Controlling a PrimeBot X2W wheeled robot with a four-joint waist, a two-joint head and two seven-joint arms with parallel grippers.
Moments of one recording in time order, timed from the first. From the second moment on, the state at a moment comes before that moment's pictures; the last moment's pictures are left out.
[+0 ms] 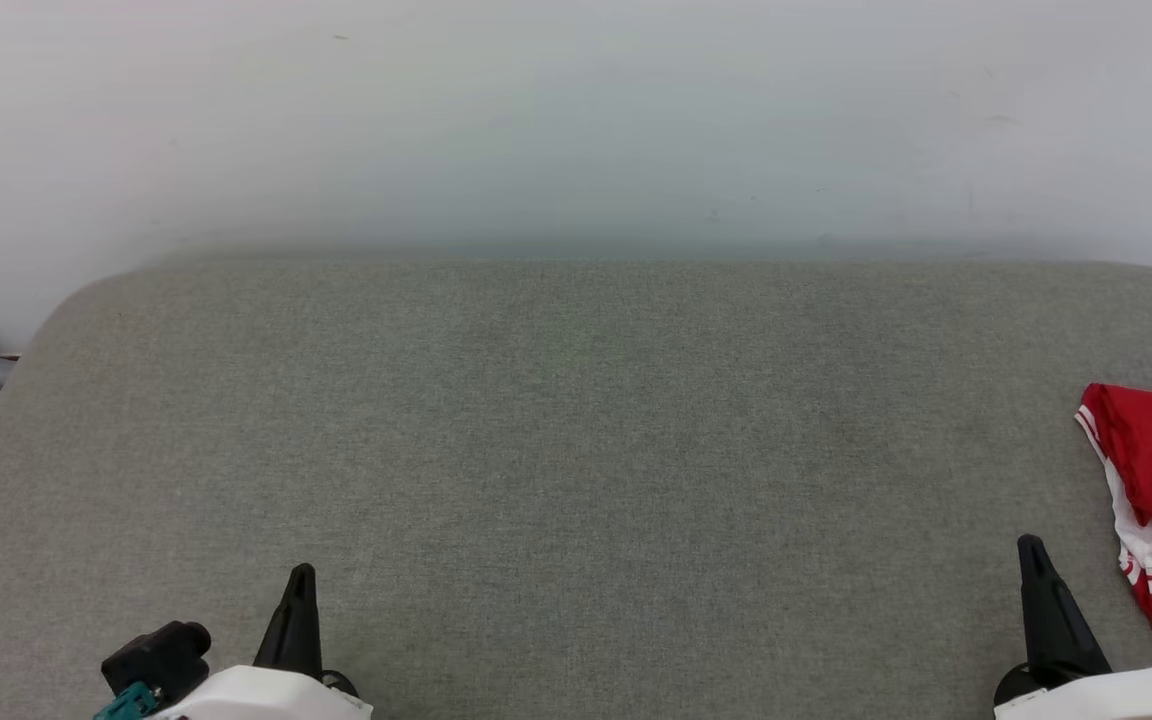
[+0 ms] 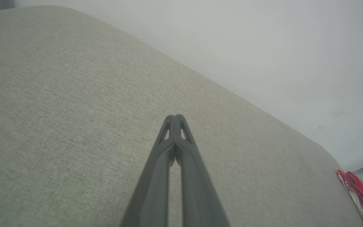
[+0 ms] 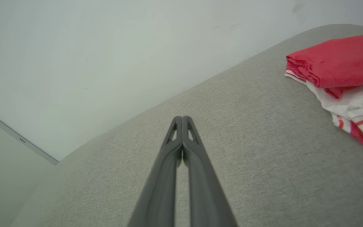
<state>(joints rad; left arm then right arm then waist) 0.05 0.07 -0.01 0.20 -0.55 -0.02 -0.14 0.09 -0.08 -0.09 0.12 0.59 0.13 -0.15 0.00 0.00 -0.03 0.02</state>
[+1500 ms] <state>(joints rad) -0.04 0.06 0.07 0.23 -1.17 -0.08 0.01 -0.02 -0.06 -0.10 0.19 1.19 0.13 0.00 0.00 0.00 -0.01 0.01</state>
